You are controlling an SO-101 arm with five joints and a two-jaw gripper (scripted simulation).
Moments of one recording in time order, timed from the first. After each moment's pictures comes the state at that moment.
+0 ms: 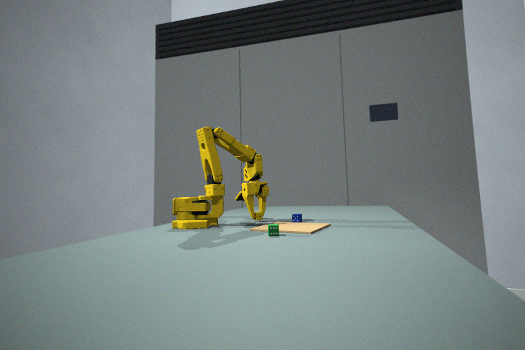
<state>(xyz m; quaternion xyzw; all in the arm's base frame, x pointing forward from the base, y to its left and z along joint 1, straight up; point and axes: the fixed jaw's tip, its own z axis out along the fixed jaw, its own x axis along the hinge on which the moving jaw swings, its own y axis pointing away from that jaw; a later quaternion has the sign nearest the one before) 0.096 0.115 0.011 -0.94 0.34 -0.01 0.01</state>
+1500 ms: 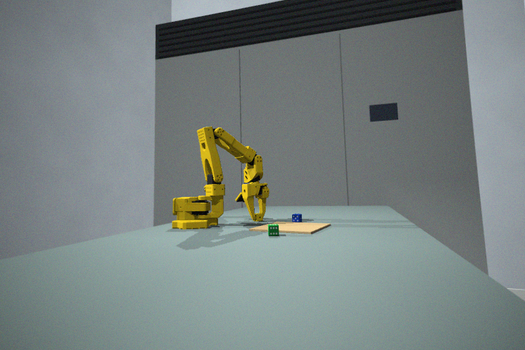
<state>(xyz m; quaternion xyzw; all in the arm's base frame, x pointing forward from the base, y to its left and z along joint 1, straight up) 0.096 0.115 0.008 -0.94 0.34 -0.01 0.01</state>
